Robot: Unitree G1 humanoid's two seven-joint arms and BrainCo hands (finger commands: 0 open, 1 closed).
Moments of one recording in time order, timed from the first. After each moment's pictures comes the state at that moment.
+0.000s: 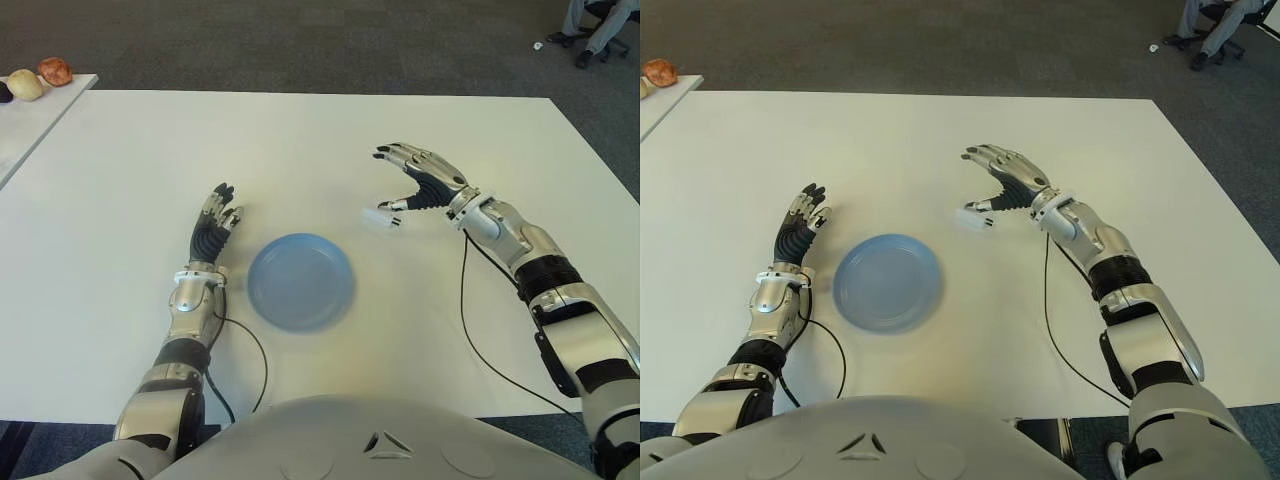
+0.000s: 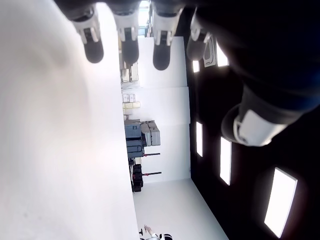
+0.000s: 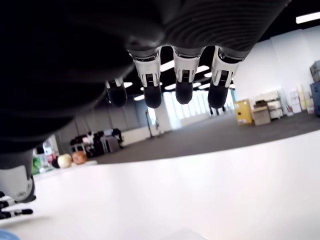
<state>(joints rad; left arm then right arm) -0.14 0.14 0.14 0.87 -0.10 -0.67 -0.16 -0.59 -0.60 0.41 0.69 -0.67 -0.67 -0.15</state>
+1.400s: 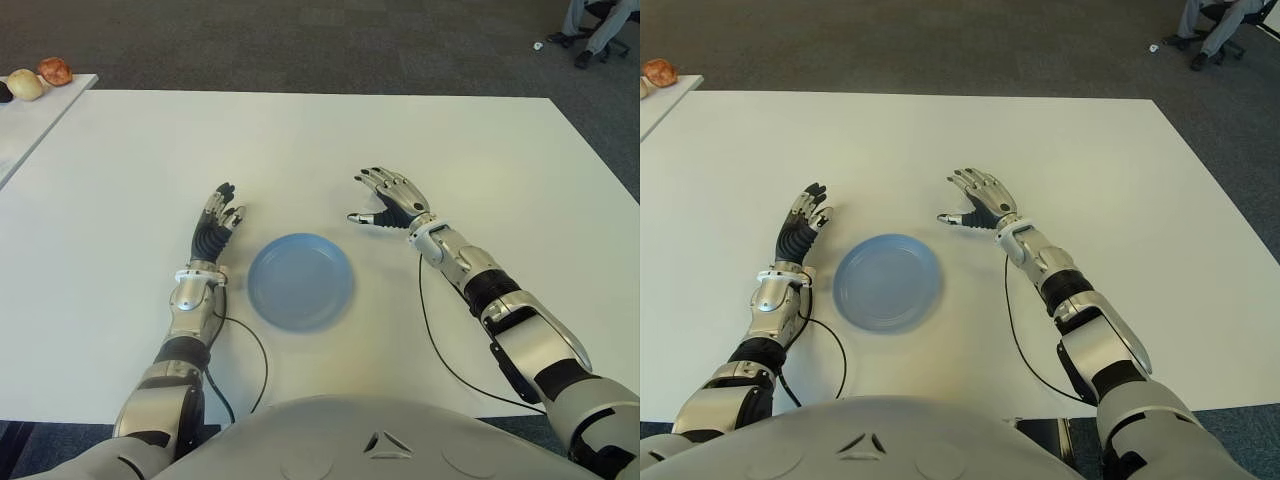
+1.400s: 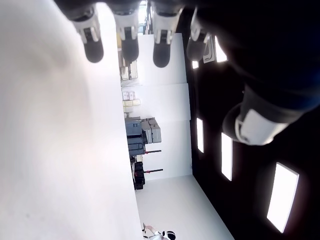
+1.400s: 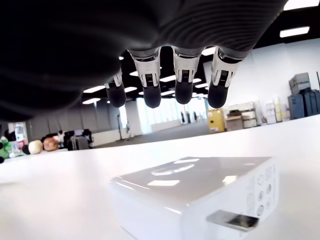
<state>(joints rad) -0.16 0.15 0.14 0.90 -0.08 -0.69 -0.15 -0.57 -0.39 0.53 0.86 -0.86 -0.36 -0.38</state>
